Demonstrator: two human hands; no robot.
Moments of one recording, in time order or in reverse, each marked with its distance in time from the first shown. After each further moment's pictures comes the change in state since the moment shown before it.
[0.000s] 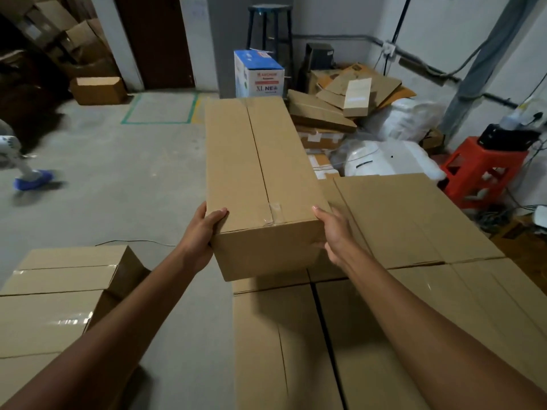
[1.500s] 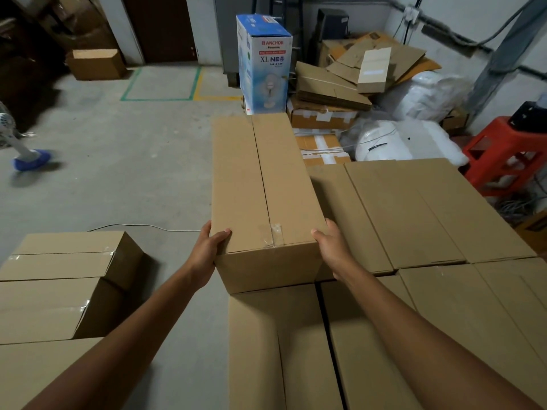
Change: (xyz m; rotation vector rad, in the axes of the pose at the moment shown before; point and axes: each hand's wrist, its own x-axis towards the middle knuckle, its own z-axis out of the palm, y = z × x) left_hand 0.054 -0.089 -0.004 0.101 0.067 -0.155; right_hand 0.077 0.080 -0.010 -0.452 -0.062 -0.044
